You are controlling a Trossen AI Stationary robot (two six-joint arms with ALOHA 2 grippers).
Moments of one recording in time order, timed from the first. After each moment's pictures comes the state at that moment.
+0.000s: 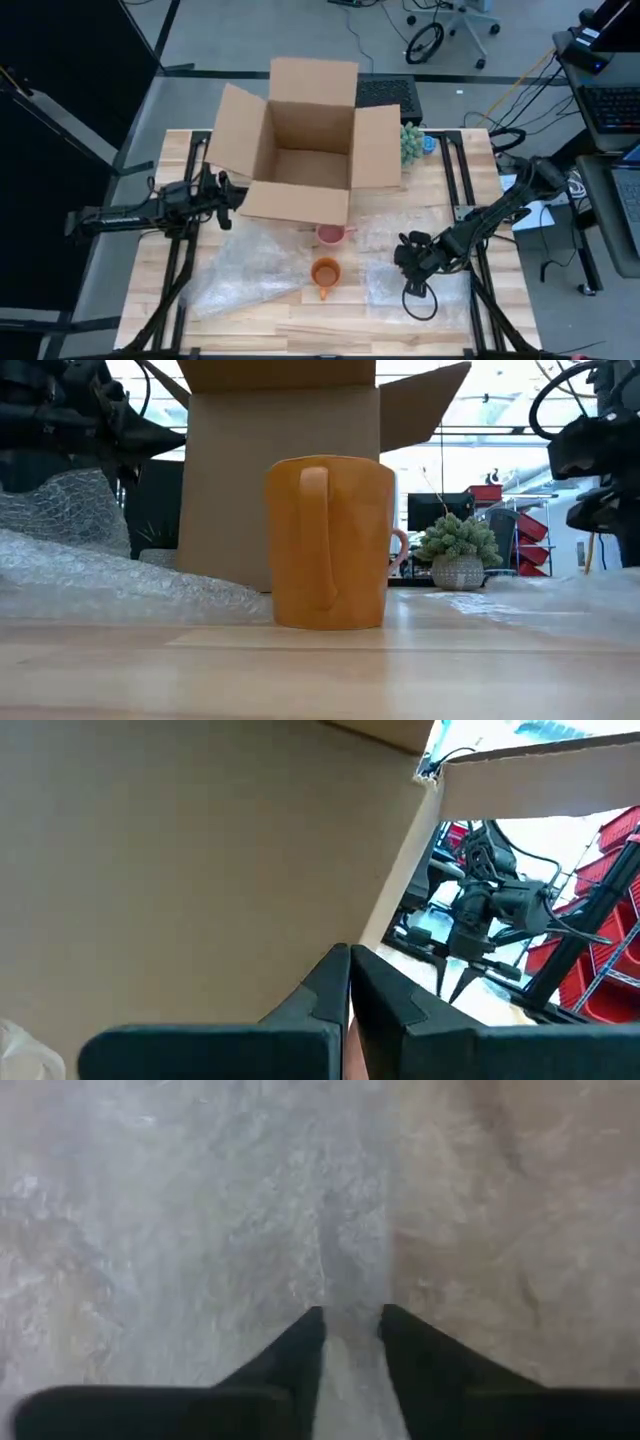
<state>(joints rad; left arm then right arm) 0.17 0.24 0.06 0.23 -0.05 -0.36 0.60 1.33 0.62 -0.50 0.09 0.78</state>
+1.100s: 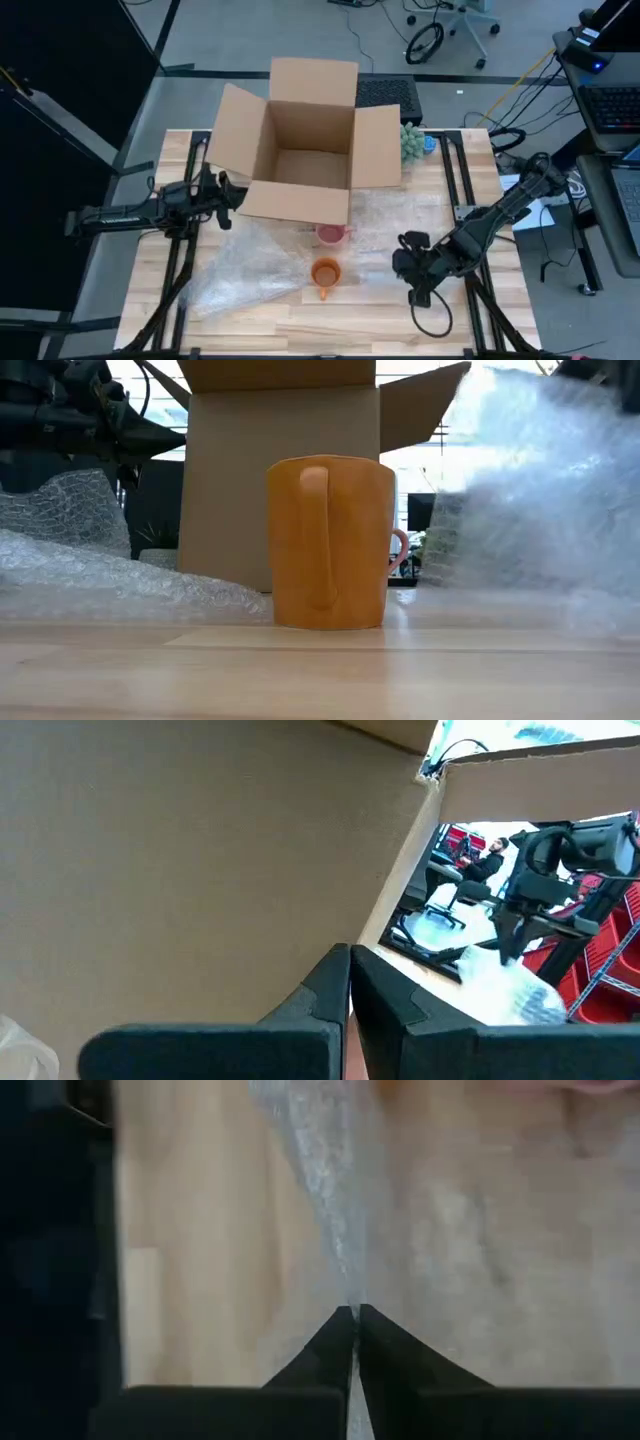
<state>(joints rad) 0.17 0.24 0.06 0.23 -0.05 -0.39 0.64 1.33 1.06 -0.84 0.13 0.77</state>
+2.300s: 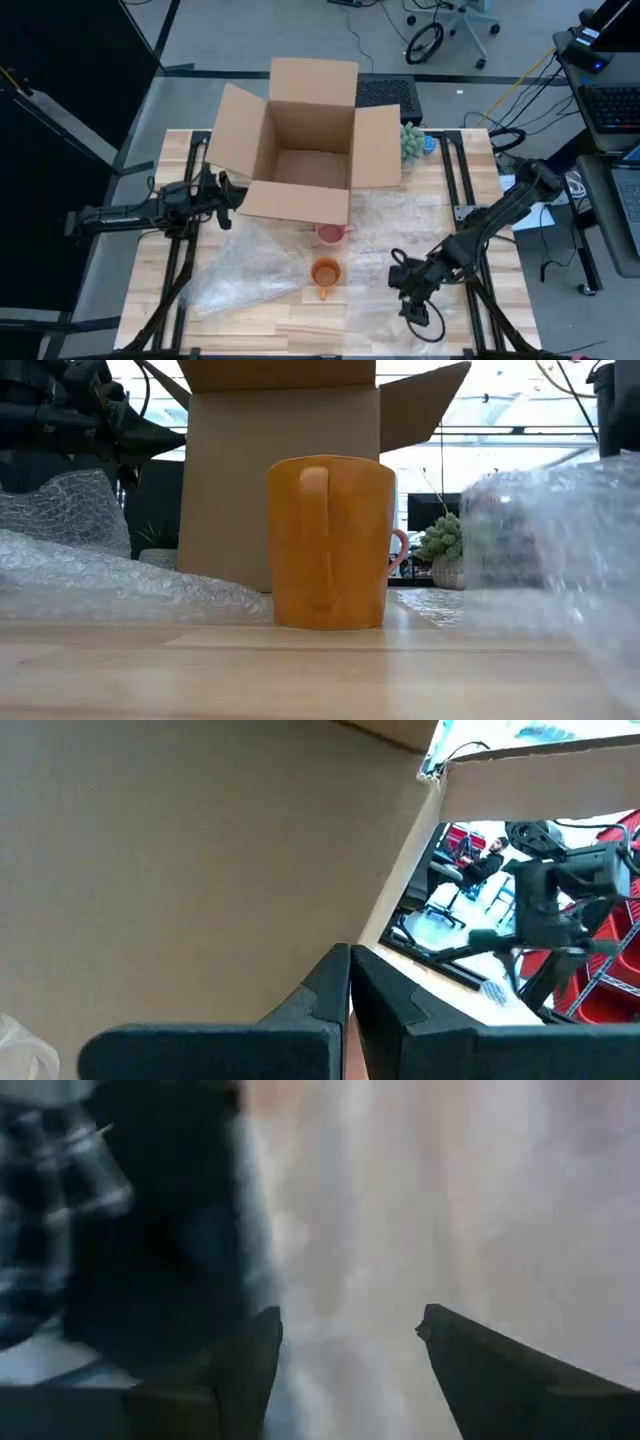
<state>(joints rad) 0.17 0.24 0.06 0.23 -0.05 -0.39 0.66 1.39 0.93 -0.60 0.07 0.92</state>
